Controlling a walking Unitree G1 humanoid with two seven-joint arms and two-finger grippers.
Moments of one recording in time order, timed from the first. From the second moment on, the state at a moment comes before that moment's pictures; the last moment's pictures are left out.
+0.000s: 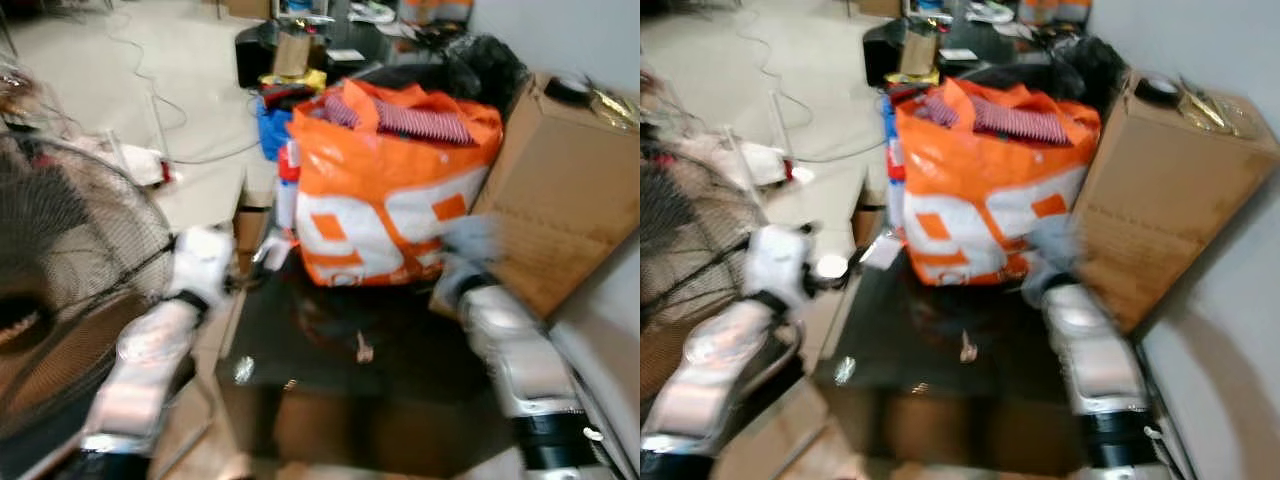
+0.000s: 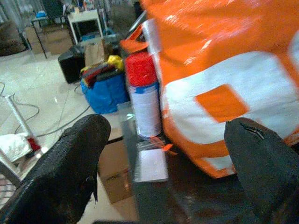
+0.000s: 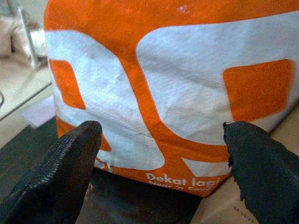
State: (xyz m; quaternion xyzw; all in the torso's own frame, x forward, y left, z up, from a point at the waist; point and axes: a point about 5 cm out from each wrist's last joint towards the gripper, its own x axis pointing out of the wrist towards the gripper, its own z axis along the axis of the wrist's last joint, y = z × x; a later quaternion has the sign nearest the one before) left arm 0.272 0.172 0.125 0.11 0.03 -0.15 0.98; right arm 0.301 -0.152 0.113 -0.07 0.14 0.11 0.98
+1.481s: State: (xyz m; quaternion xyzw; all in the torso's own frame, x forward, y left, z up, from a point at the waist) left arm 0.187 0.157 0.089 0.14 0.21 -0.42 0.87; right arm 0.272 -0.084 -0.015 0.00 0.40 0.25 0.88
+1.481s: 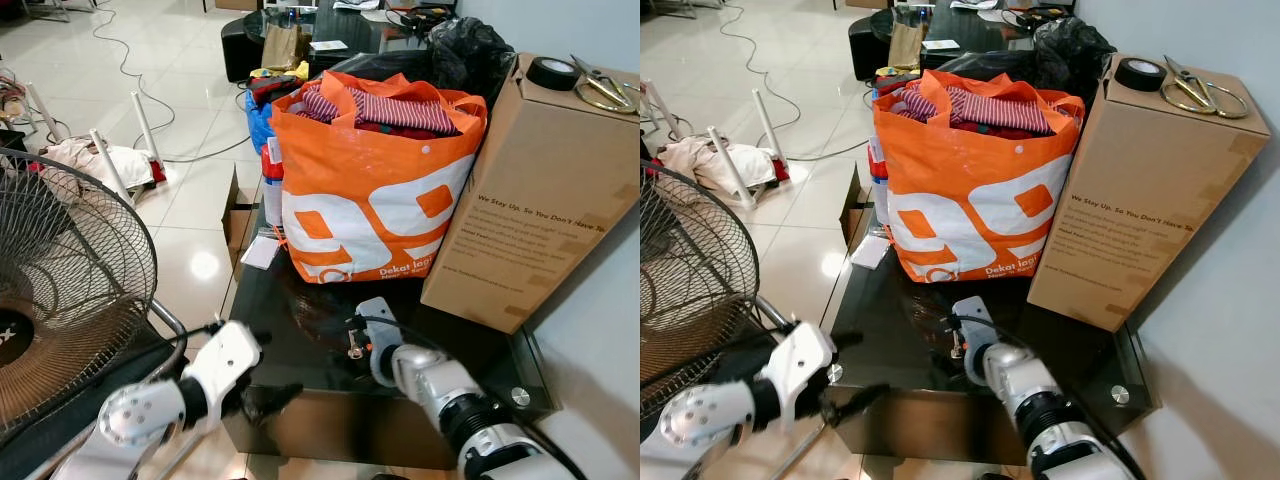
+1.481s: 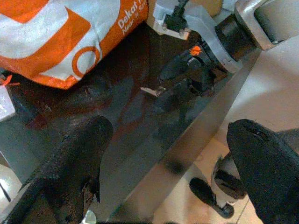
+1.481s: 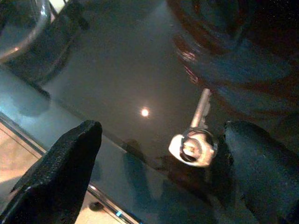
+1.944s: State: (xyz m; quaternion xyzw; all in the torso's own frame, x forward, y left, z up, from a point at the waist) left arm 0.168 0.162 0.098 0.14 0.22 -0.41 0.87; right arm 0.271 -0.075 -0.021 0.03 0.38 0.16 0.91
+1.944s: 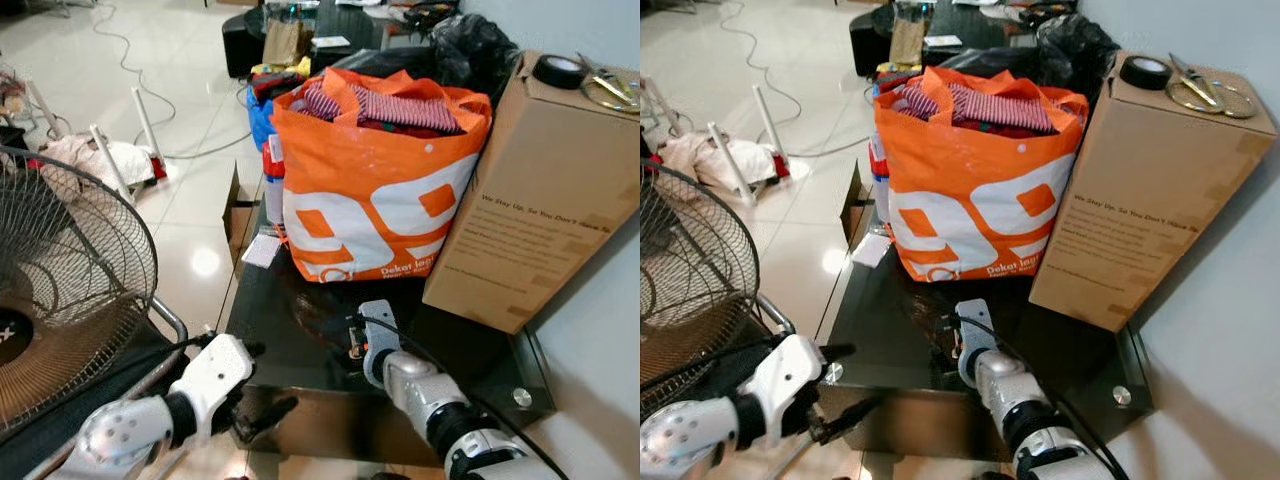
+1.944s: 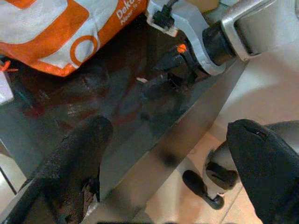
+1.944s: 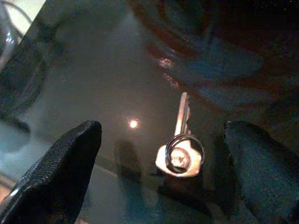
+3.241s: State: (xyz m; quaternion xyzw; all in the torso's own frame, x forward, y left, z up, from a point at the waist) left arm 0.163 0.163 0.103 0.13 0.24 -0.40 0.87; right arm 0.273 -0.072 -0.023 0.02 0.38 0.16 0.91
